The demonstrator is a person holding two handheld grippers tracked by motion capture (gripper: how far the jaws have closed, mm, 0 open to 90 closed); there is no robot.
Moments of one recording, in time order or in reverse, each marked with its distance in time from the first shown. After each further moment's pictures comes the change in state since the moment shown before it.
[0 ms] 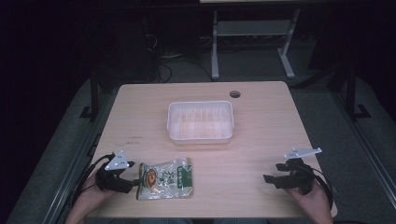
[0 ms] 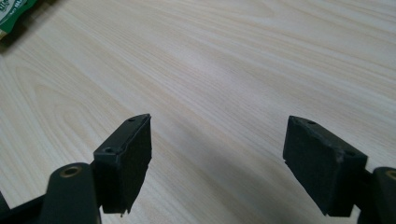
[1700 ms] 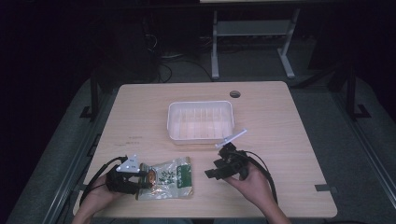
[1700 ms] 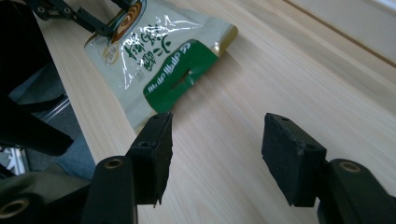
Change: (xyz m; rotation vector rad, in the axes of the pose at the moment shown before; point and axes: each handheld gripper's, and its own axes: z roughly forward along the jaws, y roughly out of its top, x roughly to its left) left arm -0.011 0.009 0.018 0.056 -0.138 0.065; right arm 0.132 0.114 0.077 0.150 0.233 -0.144
